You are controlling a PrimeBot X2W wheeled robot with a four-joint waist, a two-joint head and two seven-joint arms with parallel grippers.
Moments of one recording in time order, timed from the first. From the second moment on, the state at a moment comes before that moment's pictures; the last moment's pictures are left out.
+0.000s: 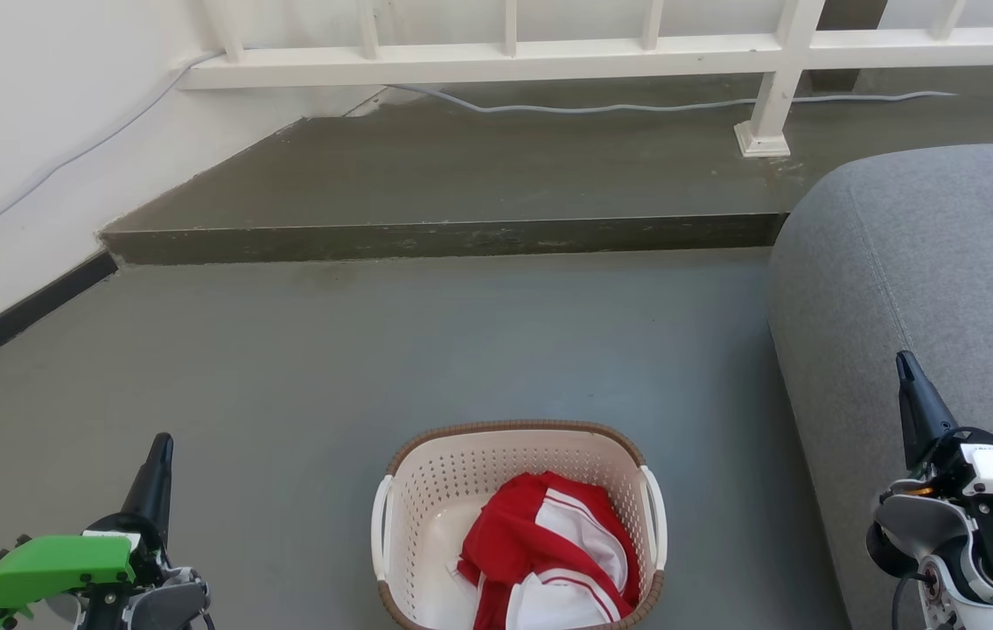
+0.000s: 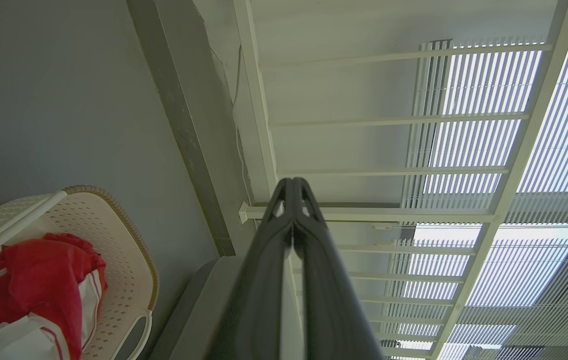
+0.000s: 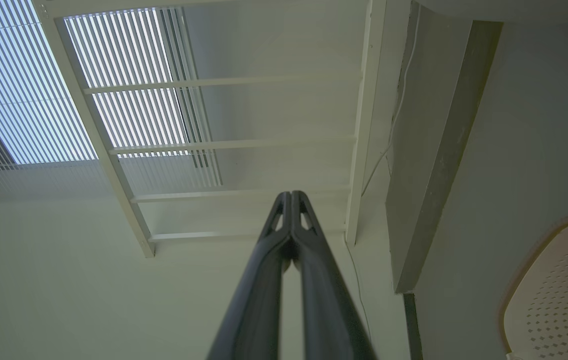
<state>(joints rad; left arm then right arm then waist) -0.05 0.10 -0.01 0.28 -1.69 -0.12 0.04 -0.05 -0.09 -0.06 0.28 1.67 0.11 0.05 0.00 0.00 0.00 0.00</state>
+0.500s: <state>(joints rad) -0.05 0.09 0.00 0.28 -1.69 -0.12 0.04 -0.05 -0.09 -0.06 0.28 1.67 0.11 0.05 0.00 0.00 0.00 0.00</state>
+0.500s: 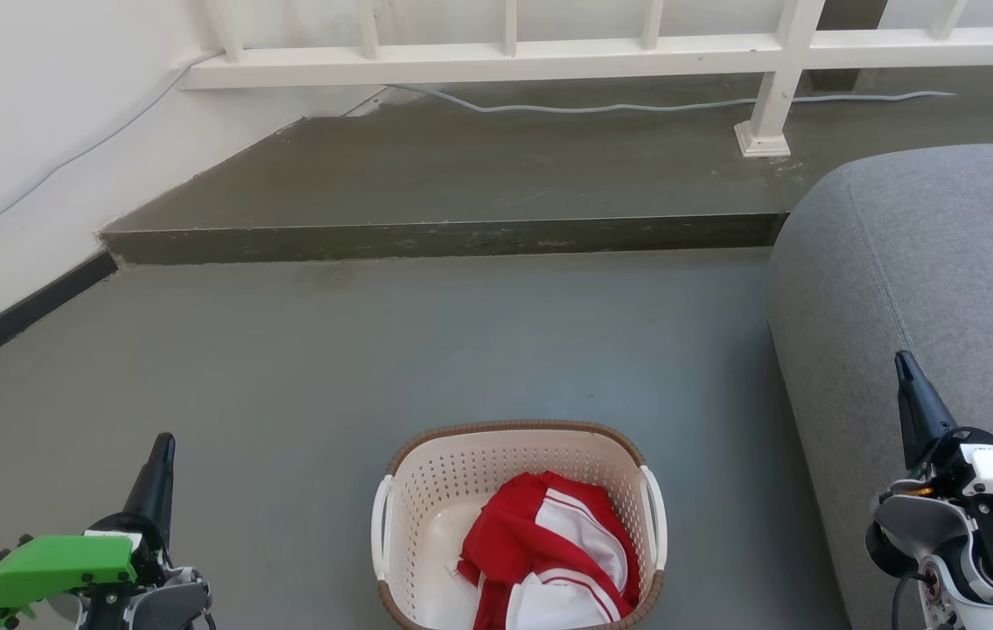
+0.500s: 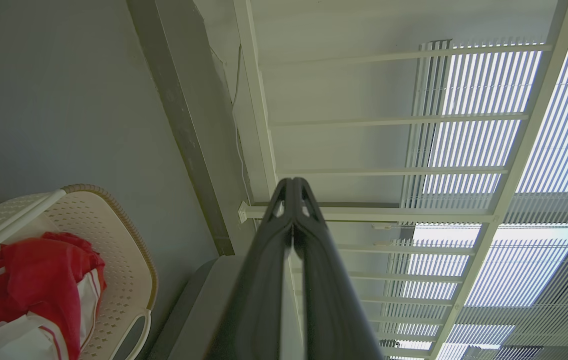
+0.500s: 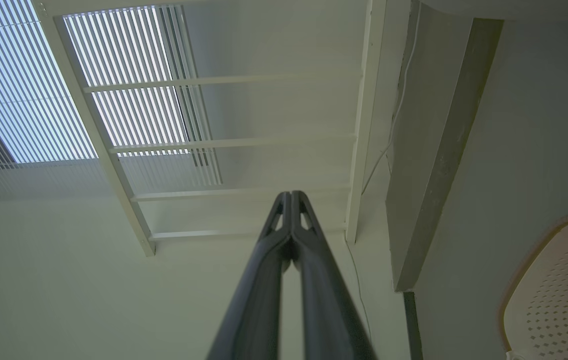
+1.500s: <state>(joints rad) -0.05 0.09 0.00 0.28 -1.68 -0.12 0.04 -0.05 -0.09 -0.06 0.28 1.67 0.12 0.05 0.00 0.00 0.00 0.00</state>
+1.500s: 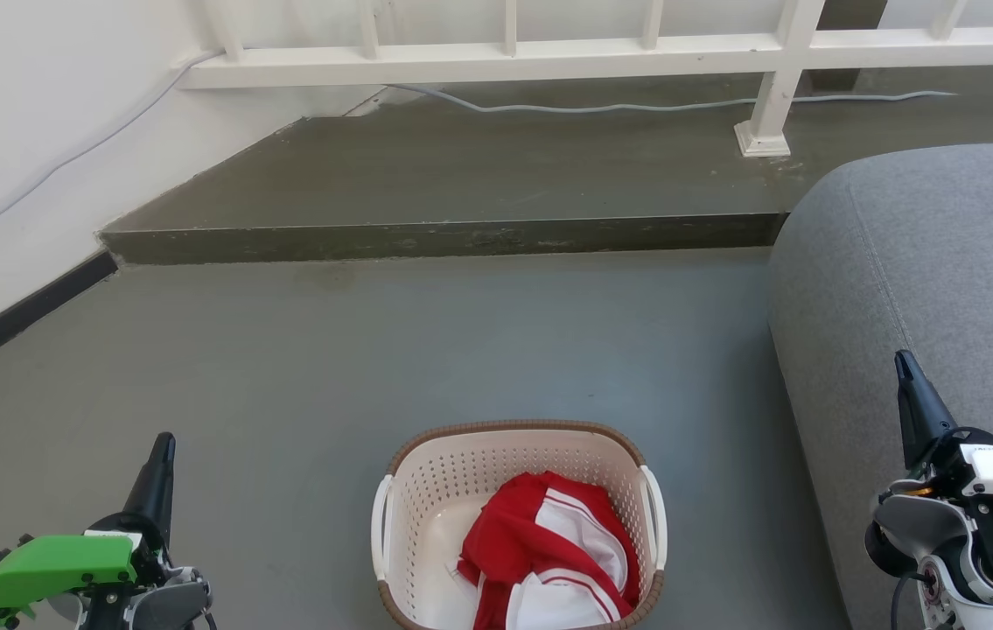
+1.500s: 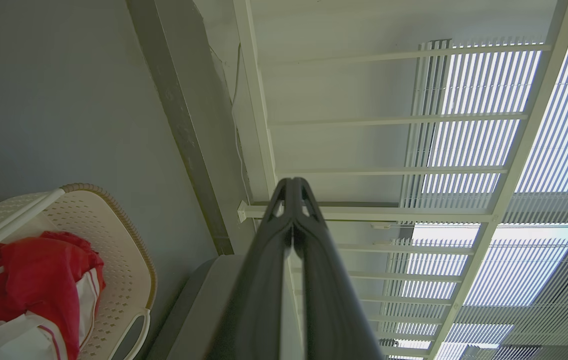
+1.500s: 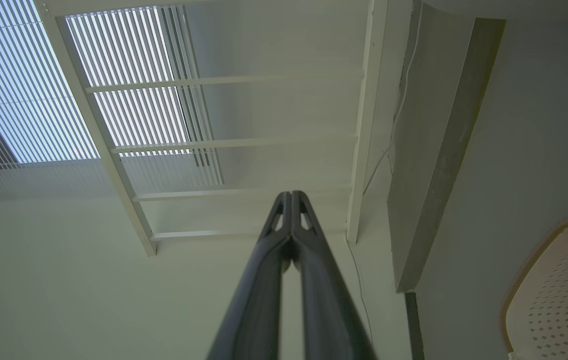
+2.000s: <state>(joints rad) -0.05 0.09 0.00 0.28 -1.68 -0.12 0.05 -0.05 -0.09 -0.06 0.28 1.67 0.12 0.05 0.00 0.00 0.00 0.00</state>
